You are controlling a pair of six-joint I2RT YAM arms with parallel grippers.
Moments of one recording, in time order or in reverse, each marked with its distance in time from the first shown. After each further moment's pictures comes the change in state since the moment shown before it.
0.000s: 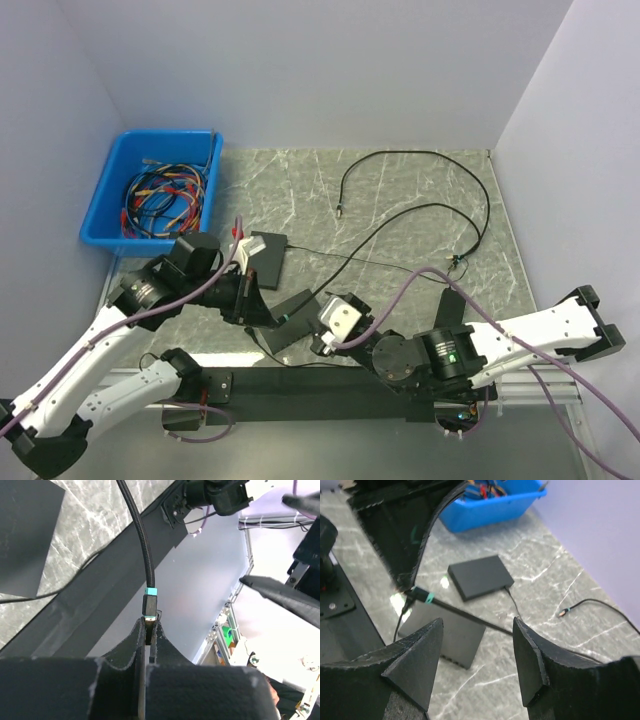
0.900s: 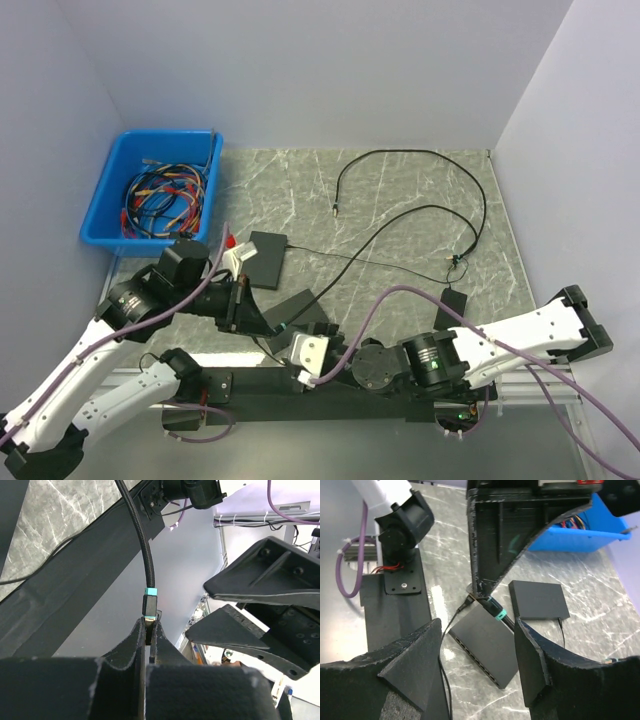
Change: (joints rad) left arm -0.002 -0.092 -0.029 -0.005 0.066 -0.128; right arm 0.016 0.081 0.021 0.045 -0.344 -0.077
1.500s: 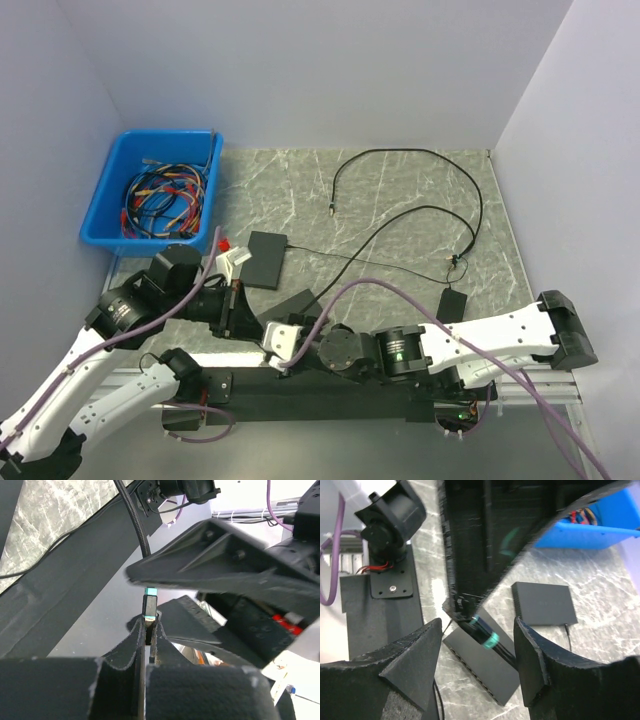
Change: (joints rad) left arm -0.002 -0.044 0.009 -0.039 0.000 0.000; right arm -0.134 0.138 0.001 0.105 -0.136 -0.025
